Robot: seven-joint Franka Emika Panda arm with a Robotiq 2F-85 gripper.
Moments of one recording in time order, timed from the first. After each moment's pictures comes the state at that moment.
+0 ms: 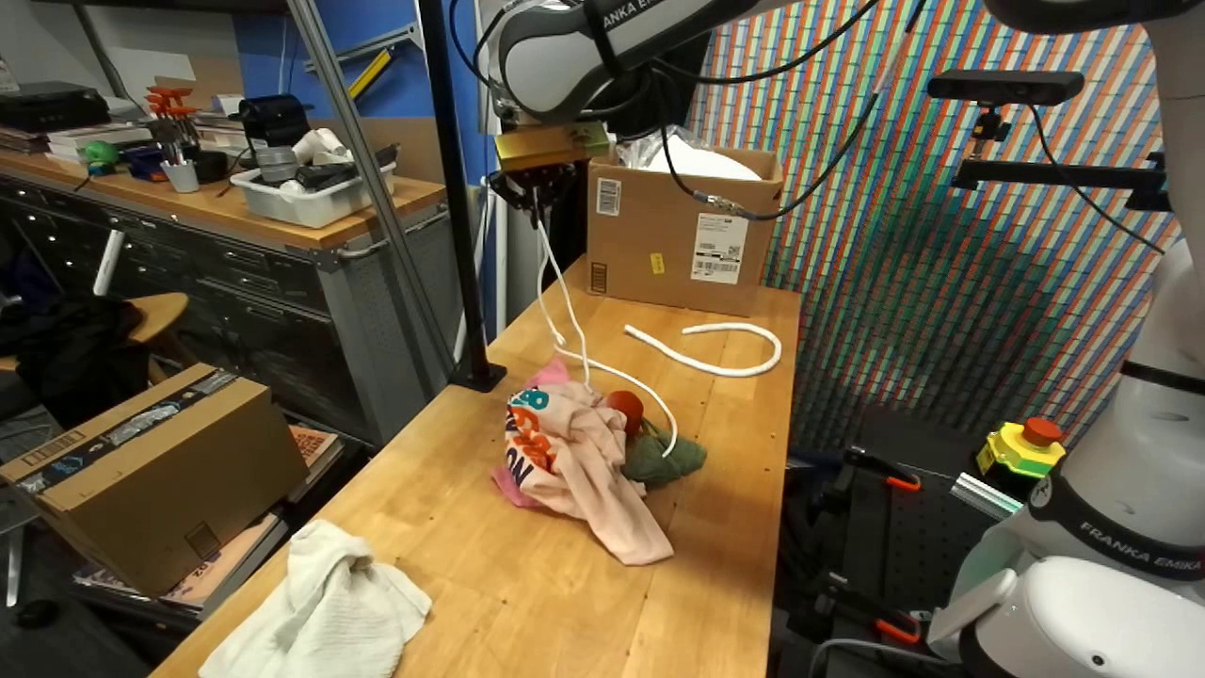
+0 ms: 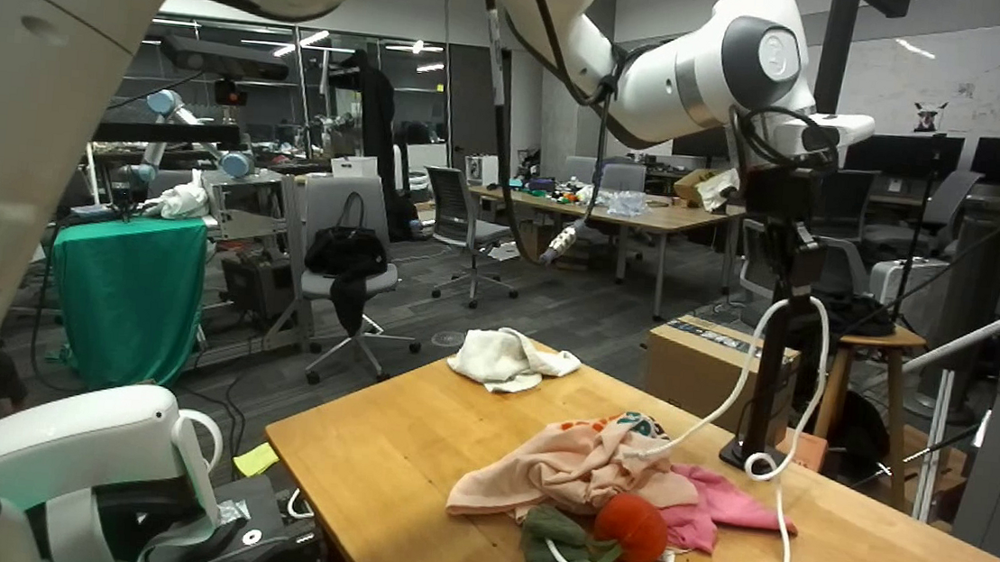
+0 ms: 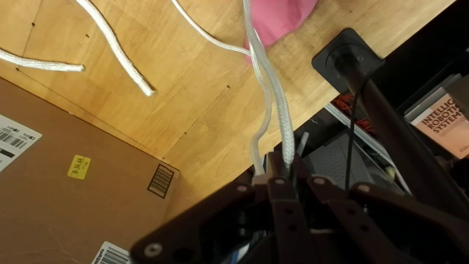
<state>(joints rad) 0.06 0.54 -0.09 -1.42 -0.26 2.12 0.79</state>
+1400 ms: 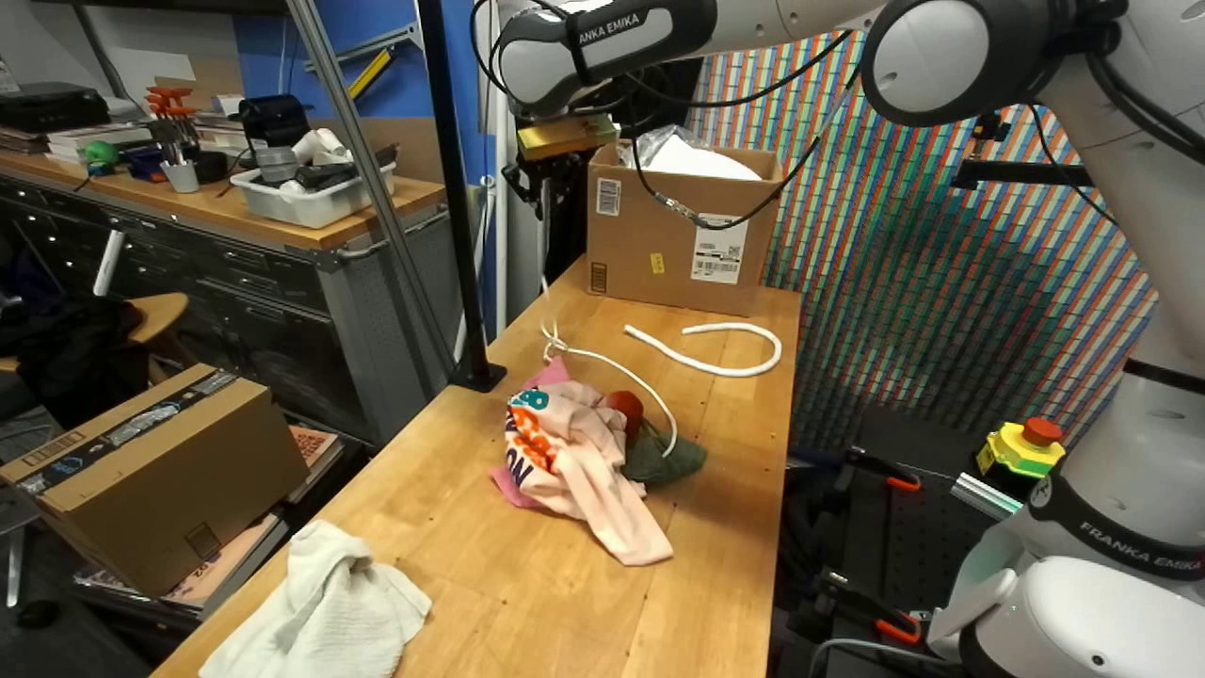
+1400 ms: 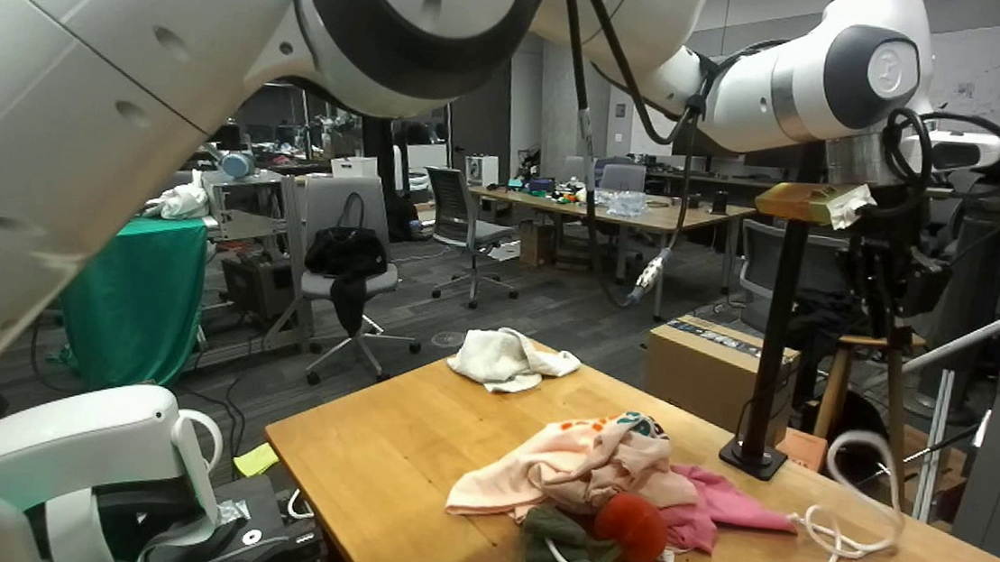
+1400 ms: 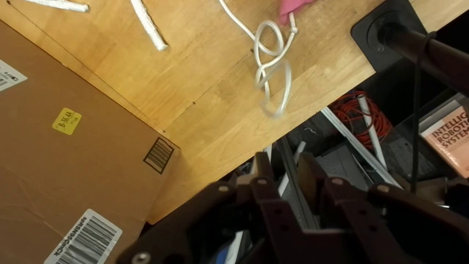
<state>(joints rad) -0.05 0.78 -0.12 -1.06 -0.14 1.99 0.49</state>
